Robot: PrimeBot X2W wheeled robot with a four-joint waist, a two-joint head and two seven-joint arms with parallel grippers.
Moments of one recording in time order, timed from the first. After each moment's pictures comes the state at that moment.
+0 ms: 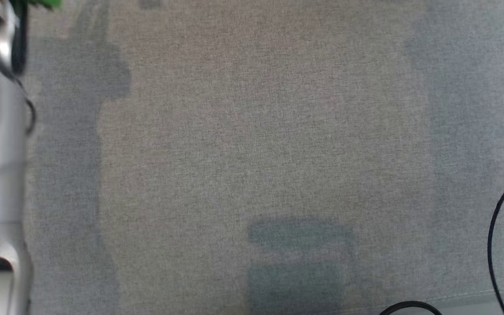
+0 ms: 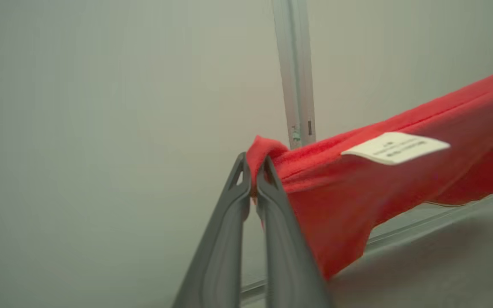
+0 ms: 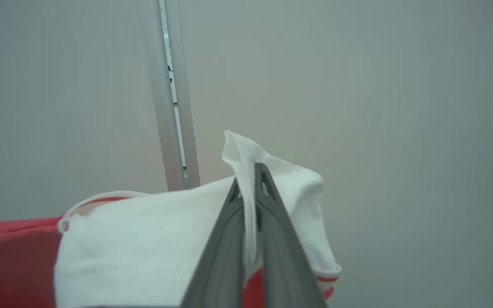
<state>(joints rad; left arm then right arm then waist) -1.19 0.29 -0.24 0.61 -0.24 -0.13 -0.26 -1.23 -0.22 0.00 0.52 0.28 0.13 -0.26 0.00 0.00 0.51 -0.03</state>
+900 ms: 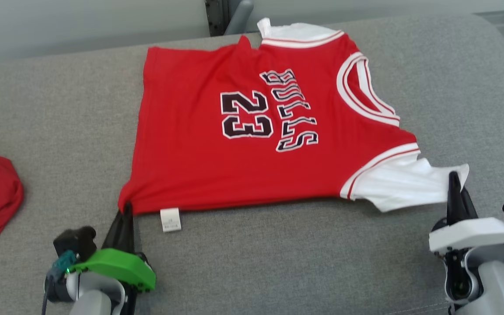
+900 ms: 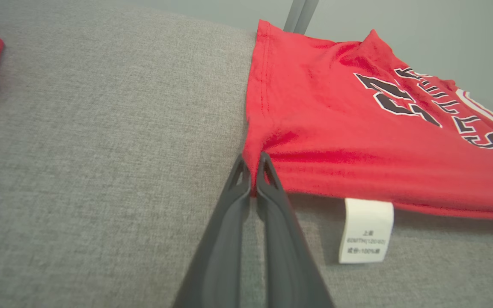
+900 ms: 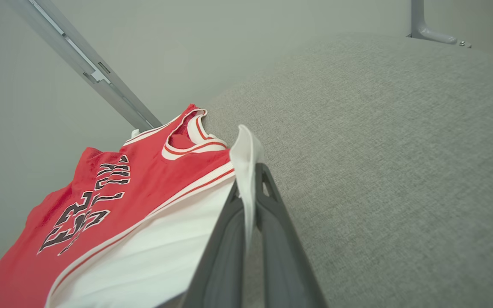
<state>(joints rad) -0.28 0.07 -0.04 0.63 -0.37 -0.13 -0.26 -0.25 -0.10 -0.13 0.47 0.57 0.13 -0.26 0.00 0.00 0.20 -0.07</state>
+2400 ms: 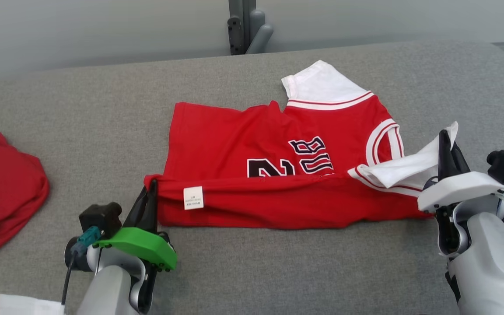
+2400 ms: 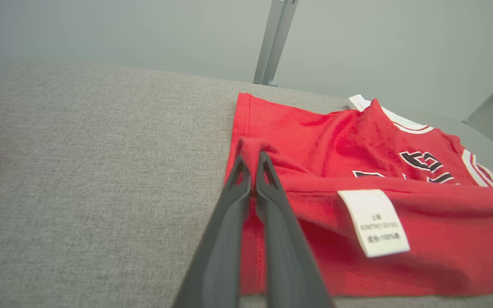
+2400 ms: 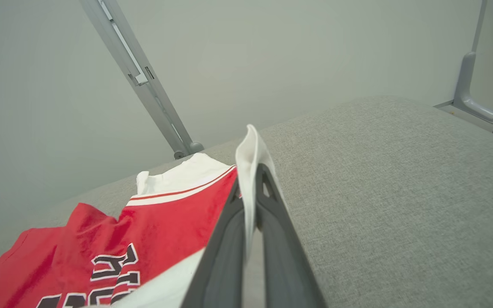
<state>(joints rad) -0.30 0.05 -0.15 0.59 -0.35 -0.13 -0.26 -0.42 -0.11 -0.10 0.60 0.39 0.13 -0.26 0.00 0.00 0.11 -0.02</state>
